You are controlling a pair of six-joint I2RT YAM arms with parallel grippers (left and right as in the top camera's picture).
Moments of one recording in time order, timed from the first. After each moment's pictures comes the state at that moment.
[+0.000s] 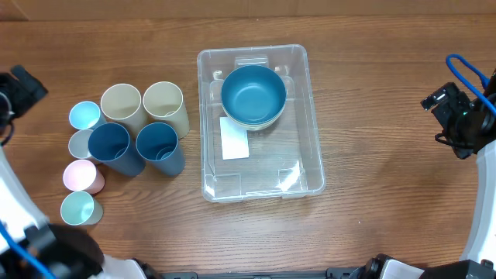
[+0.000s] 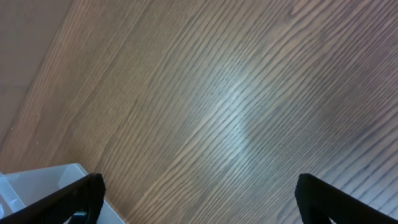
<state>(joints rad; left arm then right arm) 0.62 1.72 1.75 -1.07 0.21 -0.20 -0.42 1.41 1.34 -0.97 -0.11 0.55</state>
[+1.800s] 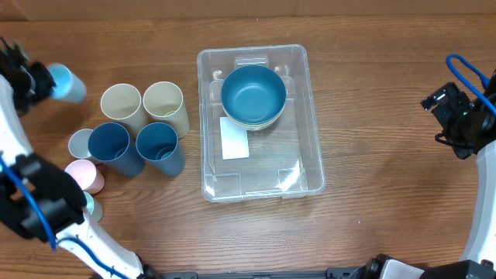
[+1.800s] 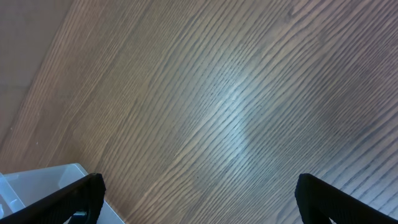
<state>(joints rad) 0.54 2.08 2.09 -1.15 0.19 -0.06 -0.42 1.41 1.34 -0.97 -0.11 0.55</state>
